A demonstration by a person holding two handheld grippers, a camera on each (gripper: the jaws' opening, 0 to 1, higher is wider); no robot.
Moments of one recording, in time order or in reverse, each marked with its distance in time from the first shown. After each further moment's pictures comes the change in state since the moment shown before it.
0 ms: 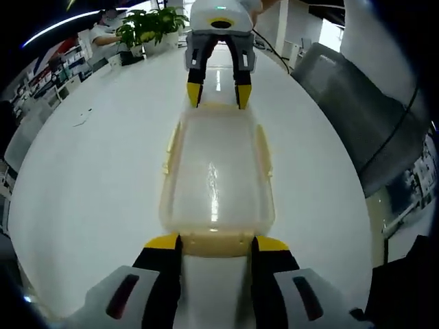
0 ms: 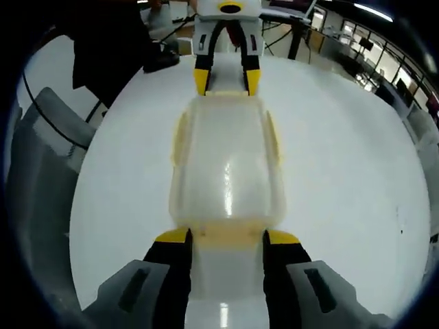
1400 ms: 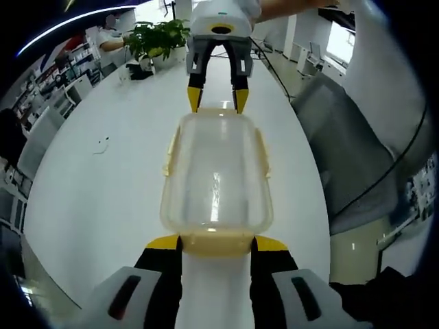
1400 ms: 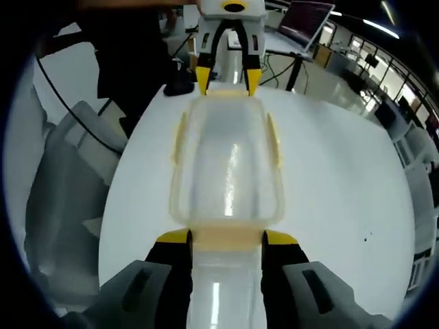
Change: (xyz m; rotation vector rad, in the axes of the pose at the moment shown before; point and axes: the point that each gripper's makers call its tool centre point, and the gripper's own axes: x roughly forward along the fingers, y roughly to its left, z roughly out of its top) left arm -0.078 -0.009 0.101 -0.034 0.013 0.041; right arm -0.118 -0.002 0.012 -0.071 -0.053 0.000
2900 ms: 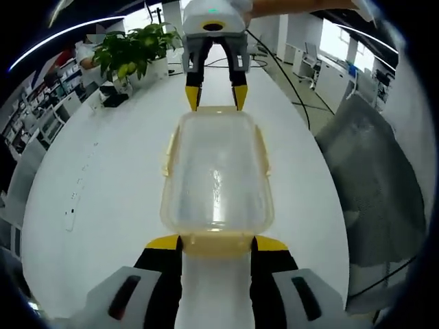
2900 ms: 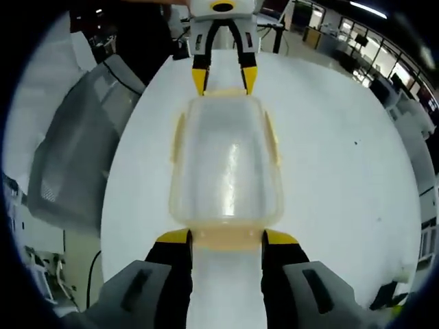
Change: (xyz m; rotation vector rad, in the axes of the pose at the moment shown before) left arm 0.147 -0.008 0.143 0.065 -0.036 -0.011; right arm -0.069 0.020 -0.189 0.085 0.081 0.008
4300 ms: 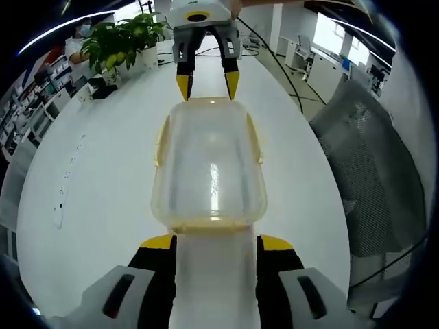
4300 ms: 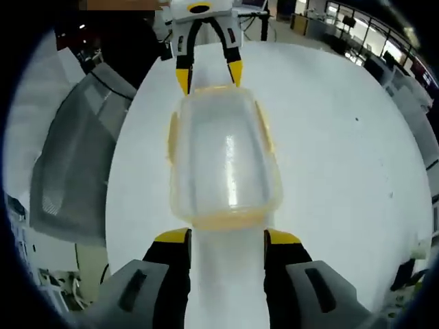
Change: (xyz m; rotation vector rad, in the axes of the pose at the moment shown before) left arm 0.004 -0.012 -0.023 0.013 0.044 -0.044; right arm 0.000 0.003 -0.008 0.161 -0.018 0.007
